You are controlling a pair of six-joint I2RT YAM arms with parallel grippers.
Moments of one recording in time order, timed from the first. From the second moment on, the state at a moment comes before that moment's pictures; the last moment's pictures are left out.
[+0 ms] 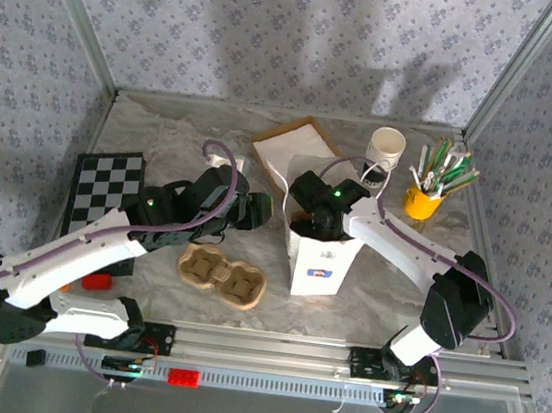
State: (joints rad) left arm -1.03 1.18 1.32 -0.84 -0.31 -0.88; right arm 0.78 1.58 1.33 -1.20 0.06 0.66
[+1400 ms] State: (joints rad) left arm -1.03 1.19 1.32 -0.84 -0.30 -0.87; right arm 0.78 1.58 1.39 -1.24 0.09 0.67
